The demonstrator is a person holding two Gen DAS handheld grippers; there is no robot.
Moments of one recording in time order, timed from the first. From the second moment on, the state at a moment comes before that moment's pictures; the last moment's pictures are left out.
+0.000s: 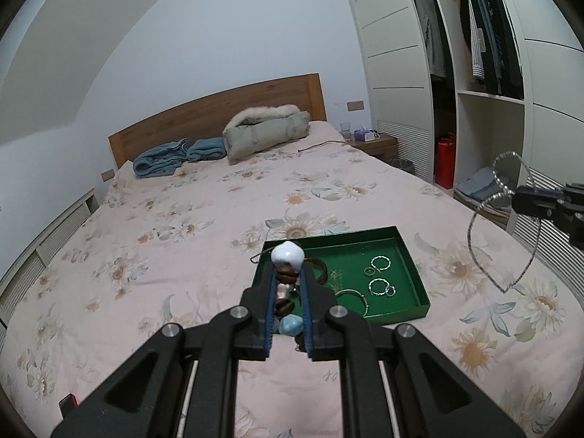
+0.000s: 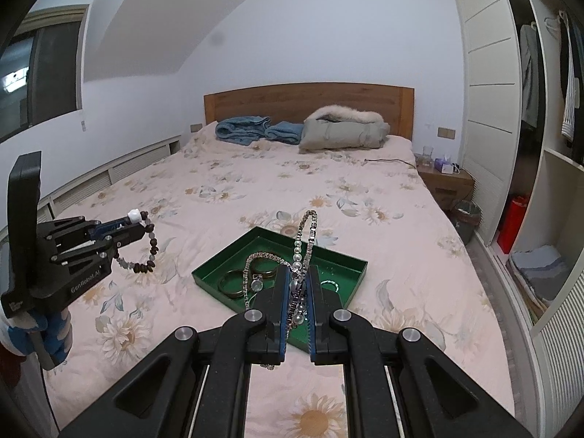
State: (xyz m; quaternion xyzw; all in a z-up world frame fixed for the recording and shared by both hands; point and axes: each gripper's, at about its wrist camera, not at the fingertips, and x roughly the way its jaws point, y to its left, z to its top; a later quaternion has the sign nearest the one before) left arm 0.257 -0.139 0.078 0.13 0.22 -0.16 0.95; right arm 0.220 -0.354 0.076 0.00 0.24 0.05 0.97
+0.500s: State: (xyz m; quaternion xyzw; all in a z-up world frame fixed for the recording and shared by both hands) left arm 0.348 -0.157 0.084 0.10 0.27 -0.15 0.94; right arm 0.296 -0.367 0.106 0.00 0.22 0.02 0.98
